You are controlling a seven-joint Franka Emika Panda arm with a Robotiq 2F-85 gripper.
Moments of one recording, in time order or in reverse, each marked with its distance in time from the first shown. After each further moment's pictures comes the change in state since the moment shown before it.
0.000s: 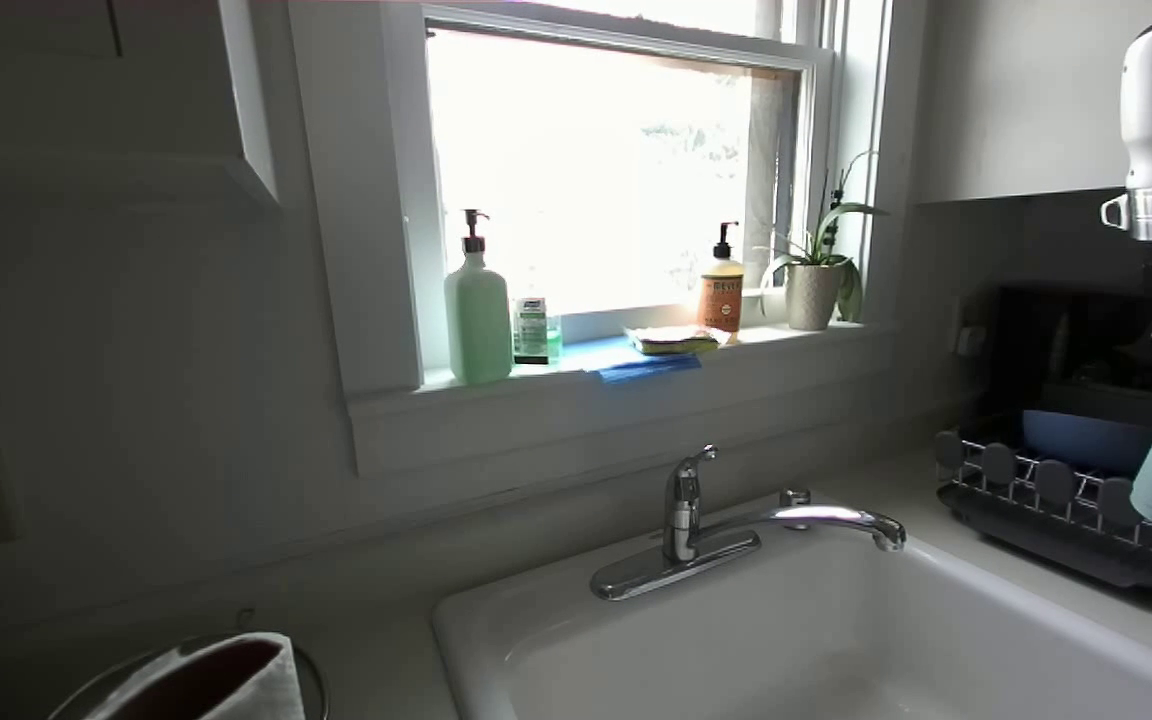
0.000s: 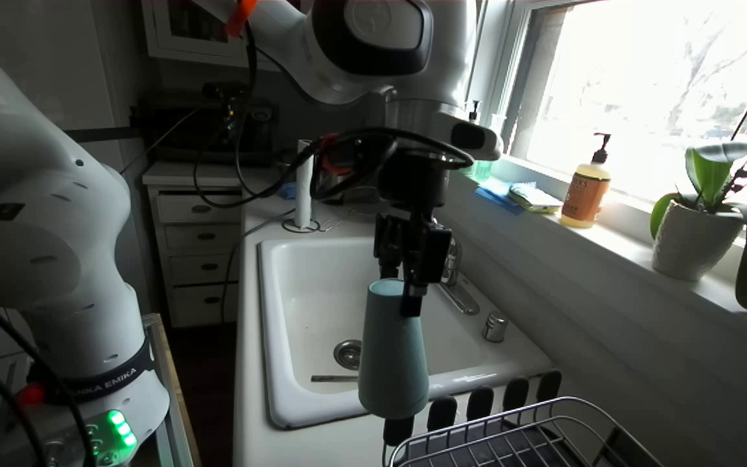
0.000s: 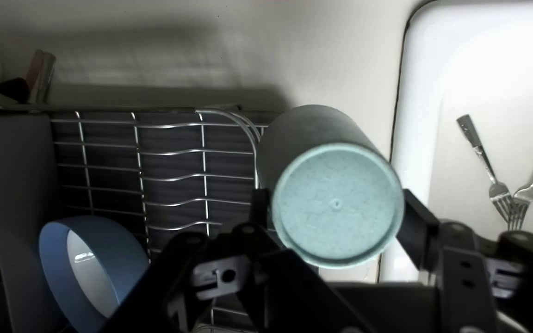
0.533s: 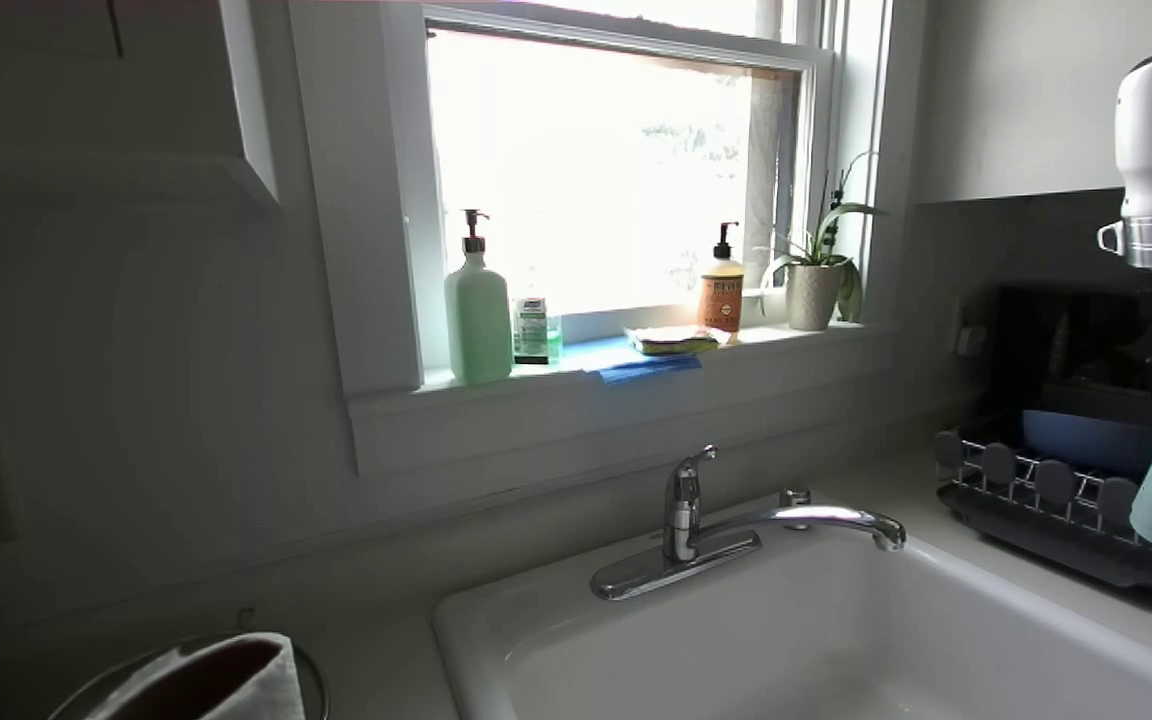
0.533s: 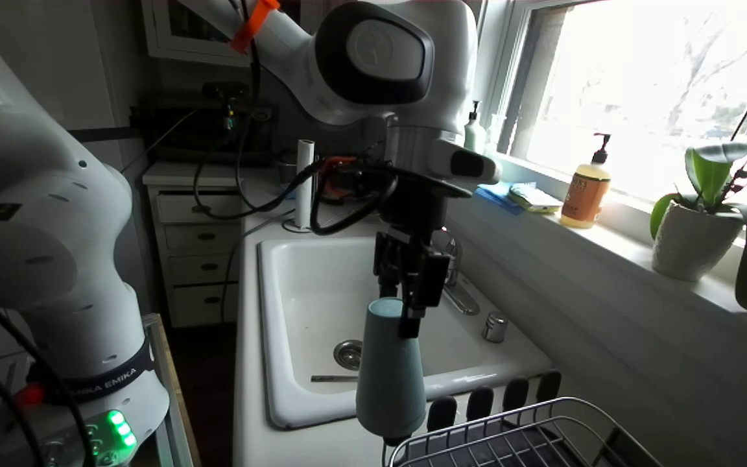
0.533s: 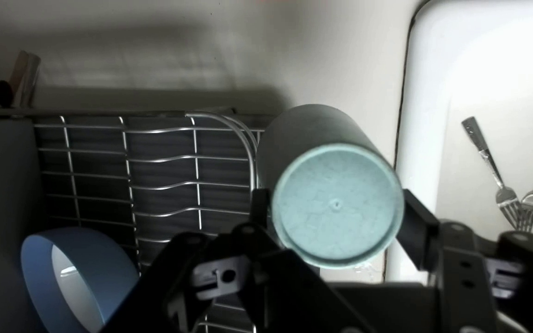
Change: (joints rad) arm -0.025 0.039 -0.004 -0.031 0.001 0.062 0.000
